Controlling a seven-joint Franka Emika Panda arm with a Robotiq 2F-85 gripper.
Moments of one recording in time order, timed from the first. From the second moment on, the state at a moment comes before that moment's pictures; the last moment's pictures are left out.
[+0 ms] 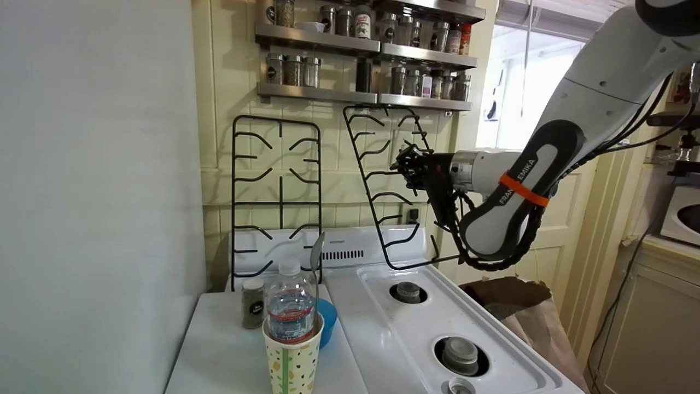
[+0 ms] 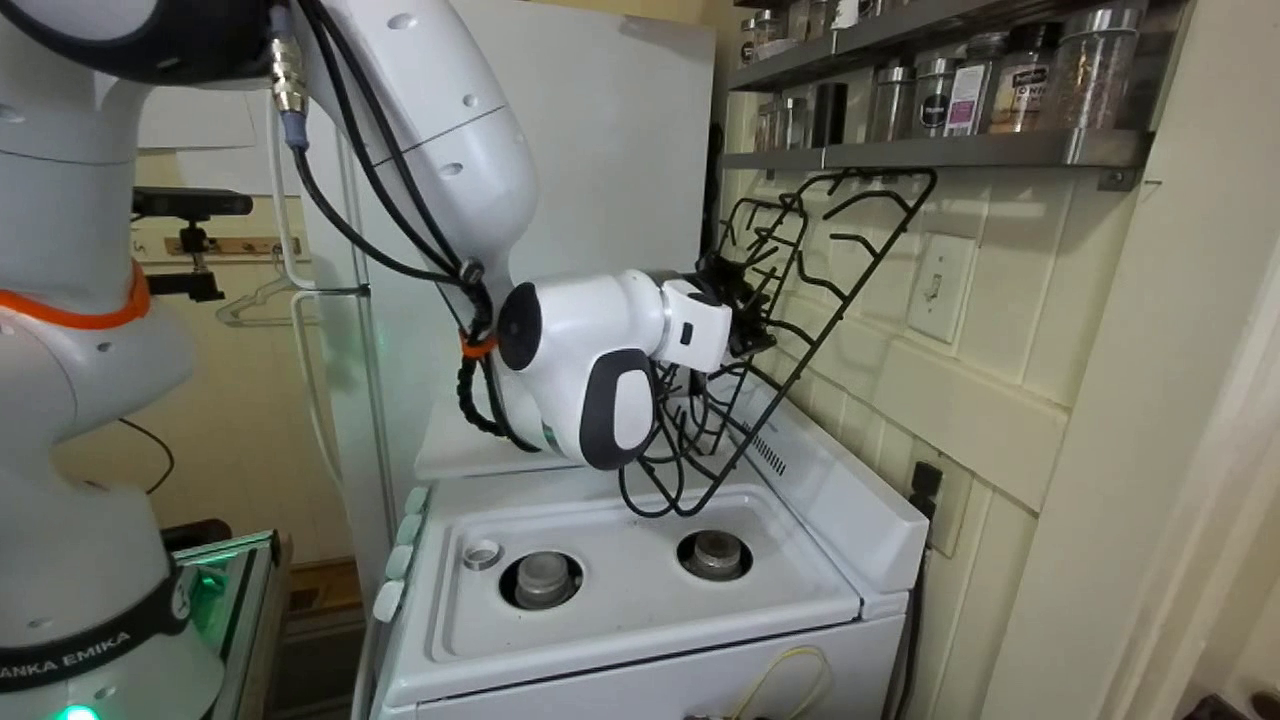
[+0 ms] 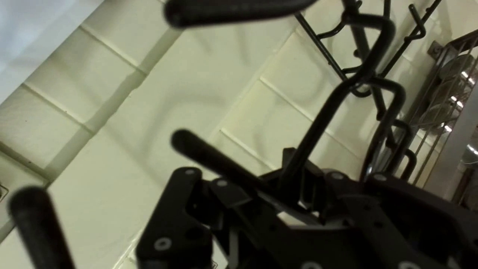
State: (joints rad) arm -0.57 0.39 0.31 -2.31 -0.68 4.21 1.08
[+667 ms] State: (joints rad) arm -0.67 0.53 0.38 -2.29 -0.68 4.21 1.08
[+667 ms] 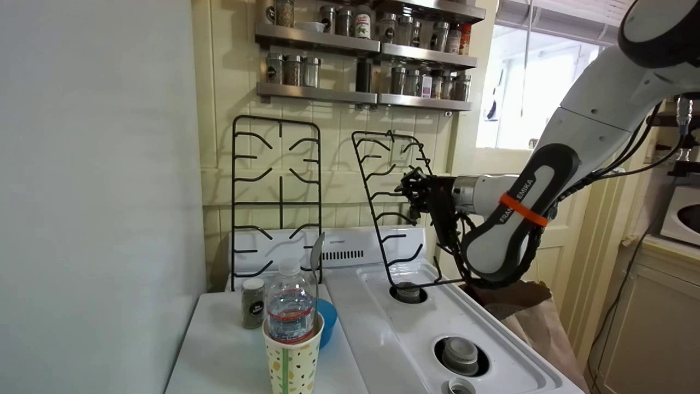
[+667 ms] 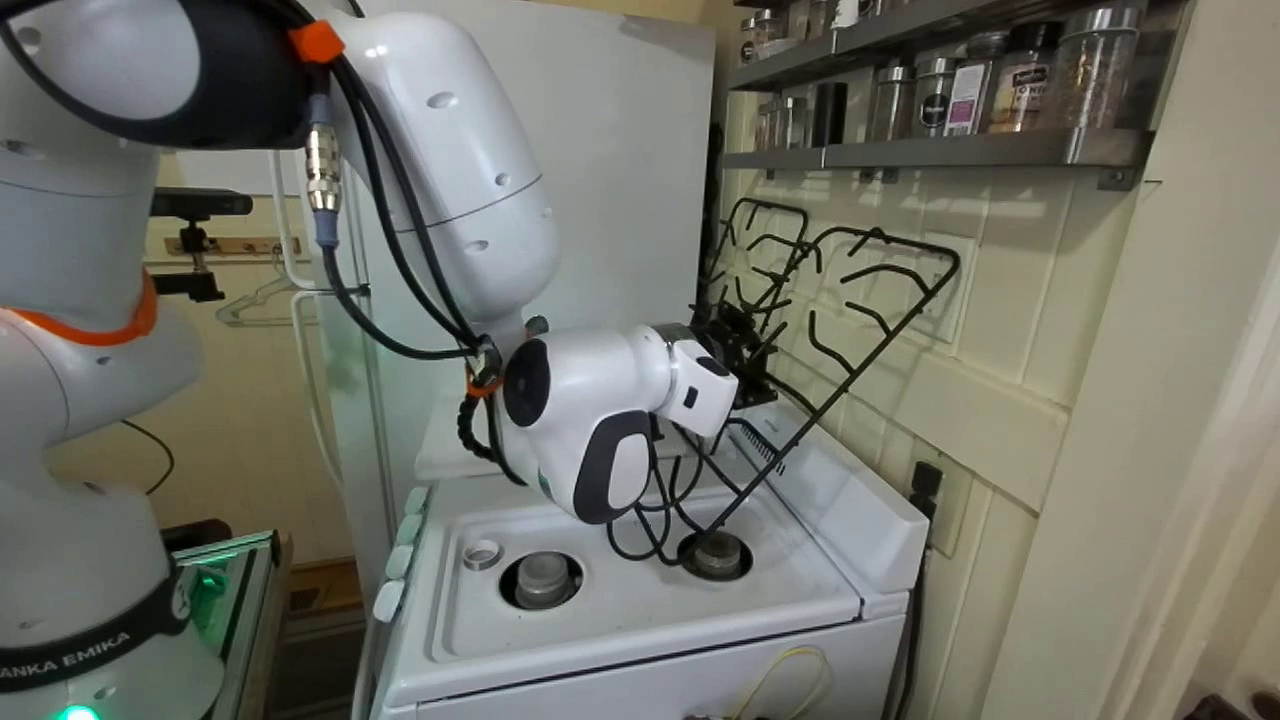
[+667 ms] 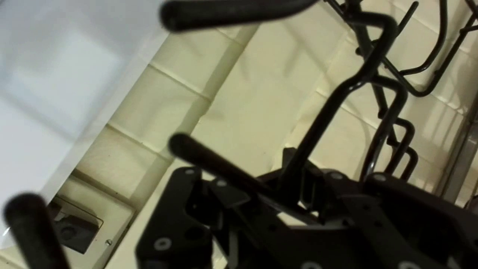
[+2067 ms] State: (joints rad) arm -0.41 0.61 0.13 -2.12 -0.56 4.20 1.08
